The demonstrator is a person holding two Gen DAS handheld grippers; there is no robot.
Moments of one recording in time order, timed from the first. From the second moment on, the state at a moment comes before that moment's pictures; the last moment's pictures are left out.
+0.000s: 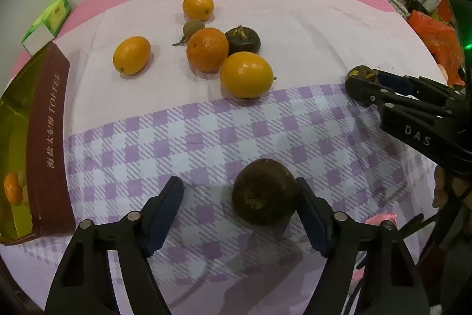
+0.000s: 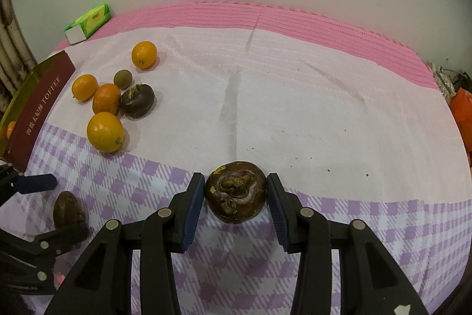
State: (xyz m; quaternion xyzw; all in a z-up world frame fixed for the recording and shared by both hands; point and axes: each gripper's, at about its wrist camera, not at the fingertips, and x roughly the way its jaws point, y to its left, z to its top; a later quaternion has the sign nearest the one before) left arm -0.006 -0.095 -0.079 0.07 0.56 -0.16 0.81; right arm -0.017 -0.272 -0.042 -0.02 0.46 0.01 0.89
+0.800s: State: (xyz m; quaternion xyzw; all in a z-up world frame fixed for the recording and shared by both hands) left arm -0.008 -0.071 -0.064 0.05 0.54 -0.16 0.83; right arm -0.015 -0.271 -0.047 -0.02 0.46 0.00 0.89
